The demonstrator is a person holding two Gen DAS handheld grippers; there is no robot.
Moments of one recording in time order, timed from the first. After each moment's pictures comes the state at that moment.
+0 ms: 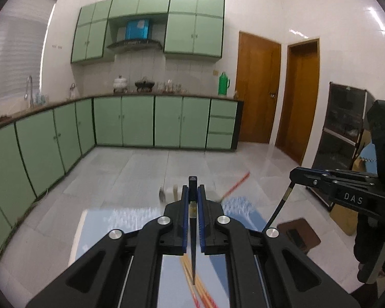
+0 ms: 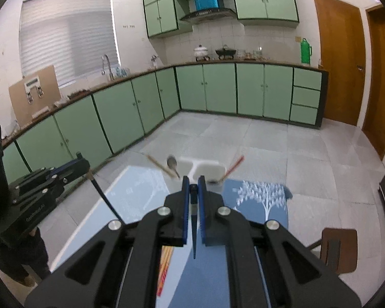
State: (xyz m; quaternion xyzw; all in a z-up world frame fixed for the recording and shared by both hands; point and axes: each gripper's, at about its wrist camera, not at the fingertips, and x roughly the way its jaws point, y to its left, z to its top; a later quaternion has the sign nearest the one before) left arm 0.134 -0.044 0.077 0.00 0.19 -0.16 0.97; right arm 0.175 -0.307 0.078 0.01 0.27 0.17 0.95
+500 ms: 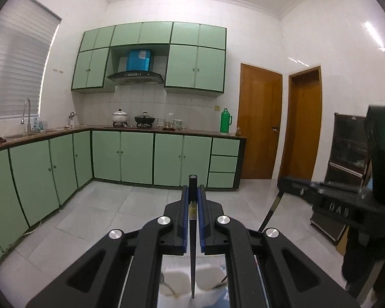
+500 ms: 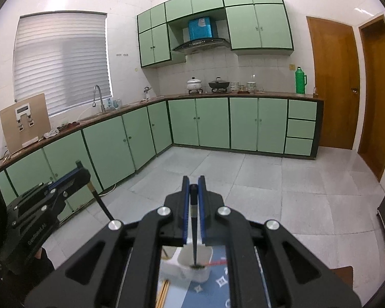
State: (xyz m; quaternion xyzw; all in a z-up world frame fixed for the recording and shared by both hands) left arm 0.252 -0.068 0.135 -0.03 0.11 -0.15 0.98; right arm 0.288 -0.317 0.150 0.02 0.20 0.14 0.97
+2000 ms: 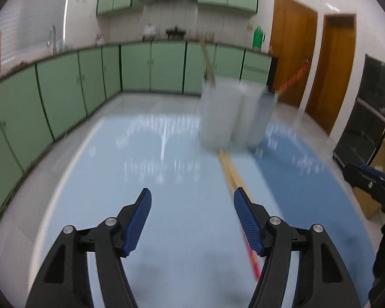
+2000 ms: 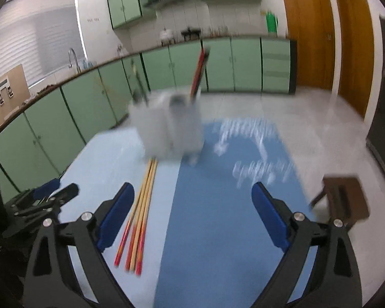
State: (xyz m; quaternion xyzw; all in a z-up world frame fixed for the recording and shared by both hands) left arm 0.132 -0.007 -0.121 -0.01 0.35 -0.08 0.94; right arm 0.134 -0.302 -0.102 0.06 0.33 0.08 0.94
